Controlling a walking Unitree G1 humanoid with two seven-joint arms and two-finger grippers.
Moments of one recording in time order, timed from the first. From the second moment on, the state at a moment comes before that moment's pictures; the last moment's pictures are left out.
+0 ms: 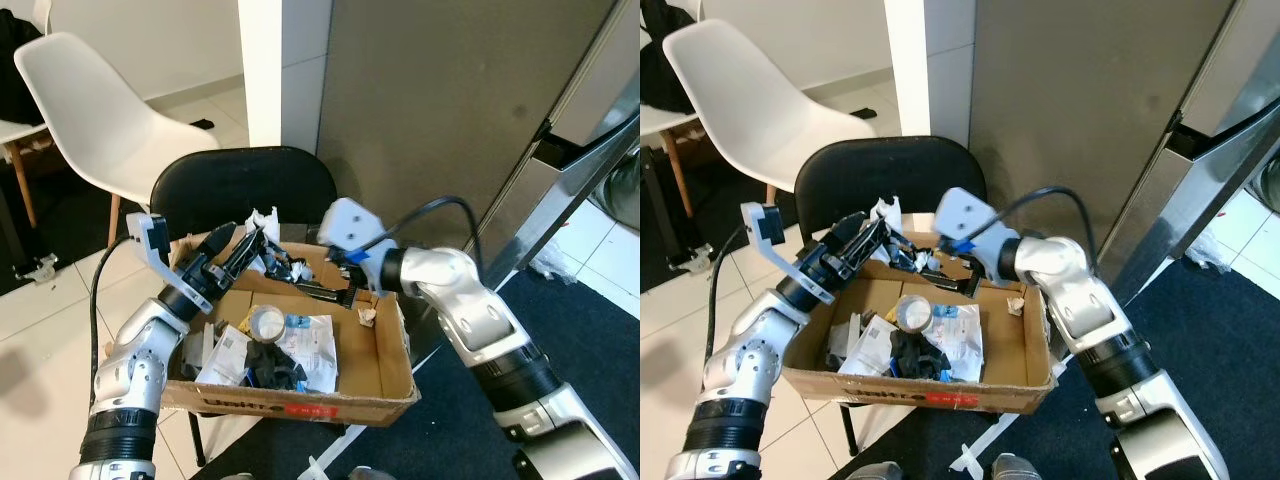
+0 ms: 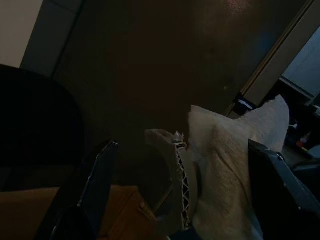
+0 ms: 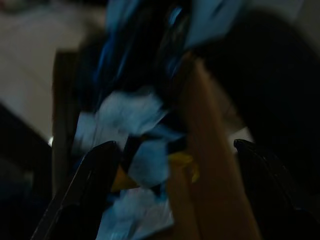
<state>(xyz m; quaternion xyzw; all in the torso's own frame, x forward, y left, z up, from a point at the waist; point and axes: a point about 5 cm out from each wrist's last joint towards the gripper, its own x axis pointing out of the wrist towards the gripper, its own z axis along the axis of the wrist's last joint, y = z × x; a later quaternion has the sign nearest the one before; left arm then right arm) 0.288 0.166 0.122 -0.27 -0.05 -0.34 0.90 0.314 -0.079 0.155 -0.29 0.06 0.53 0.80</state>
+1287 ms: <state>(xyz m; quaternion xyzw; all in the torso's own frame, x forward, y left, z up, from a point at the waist) 0.292 0.174 0.111 0.05 0.04 -0.41 0.91 0.317 -0.120 0.166 -0.13 0.04 0.48 0.86</state>
